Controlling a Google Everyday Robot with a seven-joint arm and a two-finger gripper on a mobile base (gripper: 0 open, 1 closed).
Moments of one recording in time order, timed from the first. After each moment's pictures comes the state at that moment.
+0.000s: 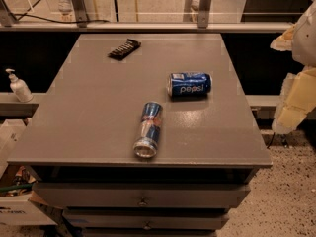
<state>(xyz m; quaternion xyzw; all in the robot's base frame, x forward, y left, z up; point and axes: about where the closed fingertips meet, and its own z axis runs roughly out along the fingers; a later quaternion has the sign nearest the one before) 0.438 -0.217 0.976 -0.60 0.78 -0.03 0.16</state>
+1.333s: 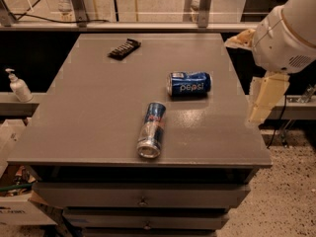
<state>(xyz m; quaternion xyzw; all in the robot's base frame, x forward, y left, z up) 0.477 -0.167 0.953 -0.72 0.66 -0.01 0.22</state>
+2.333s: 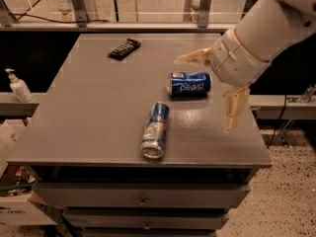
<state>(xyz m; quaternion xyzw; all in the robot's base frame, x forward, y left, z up) 0.482 -0.099 0.916 -0.86 0.44 0.03 0.24</state>
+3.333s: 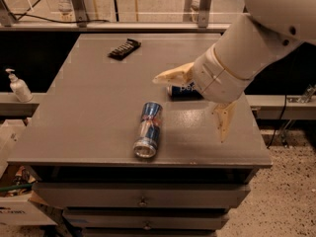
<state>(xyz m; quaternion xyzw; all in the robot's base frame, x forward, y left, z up) 0.455 -0.066 0.897 -0.92 0.32 0.00 0.23</state>
